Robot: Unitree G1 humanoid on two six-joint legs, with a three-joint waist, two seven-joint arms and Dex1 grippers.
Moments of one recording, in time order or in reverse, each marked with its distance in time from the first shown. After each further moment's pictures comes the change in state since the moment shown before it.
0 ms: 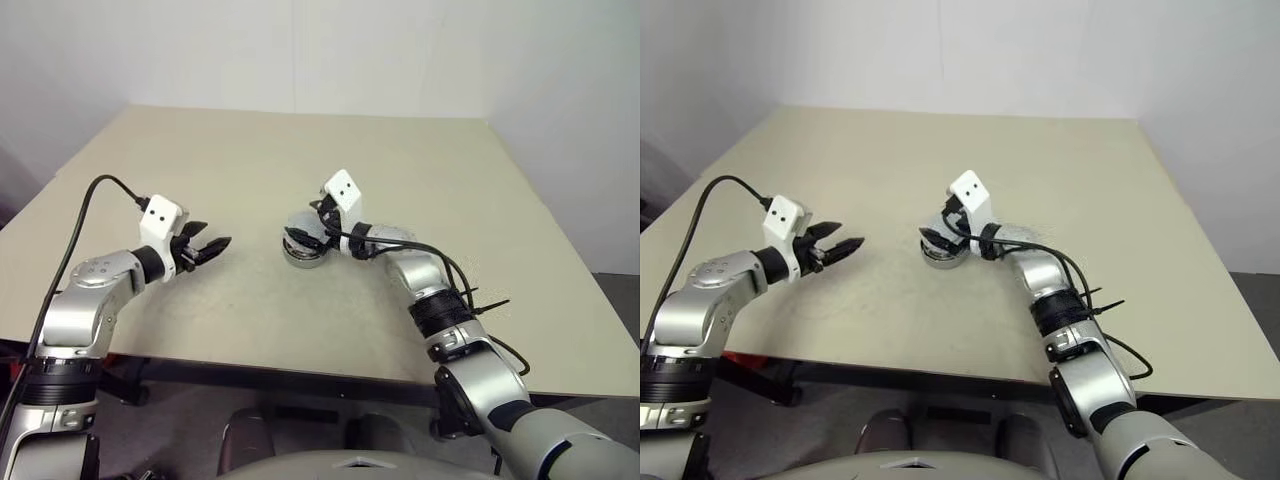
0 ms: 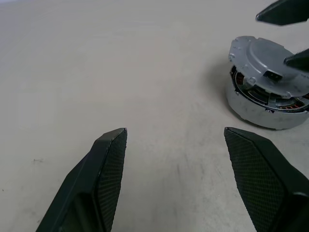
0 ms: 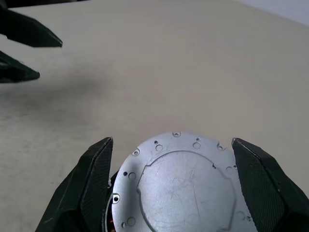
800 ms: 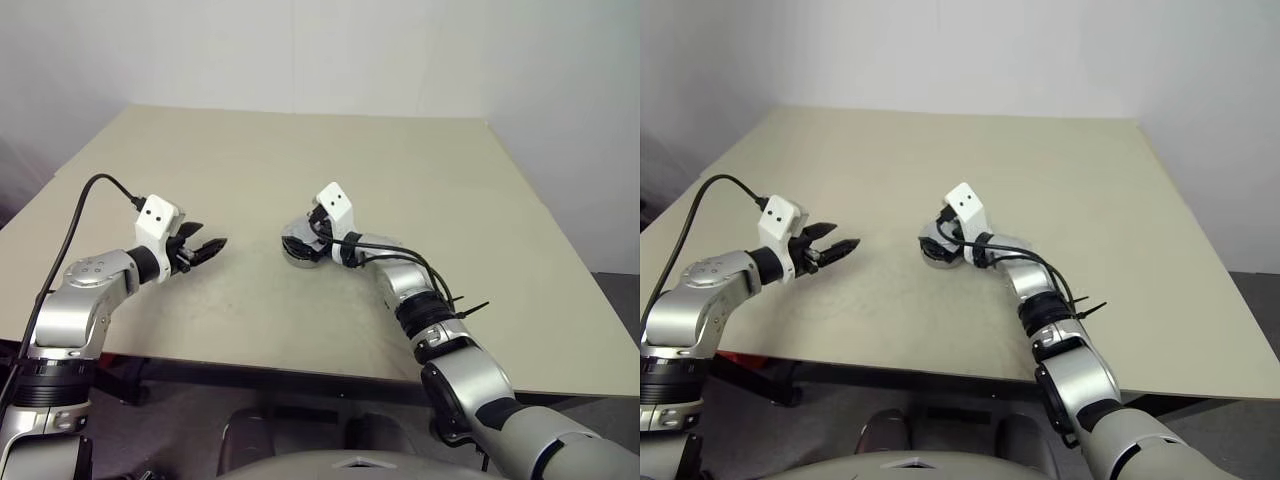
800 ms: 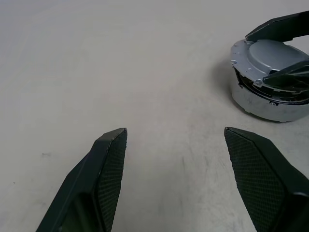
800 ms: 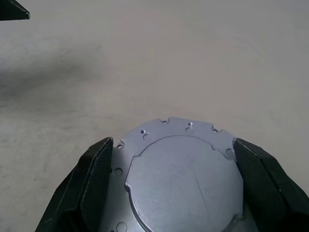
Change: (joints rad) left arm 0.008 0.029 0.003 -0.014 -0.002 0.019 -0.003; right arm -0.028 0.065 -0.043 0.158 -0.045 -0.045 -0.032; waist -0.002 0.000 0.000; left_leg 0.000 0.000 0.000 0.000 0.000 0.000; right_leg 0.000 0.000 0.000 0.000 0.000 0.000
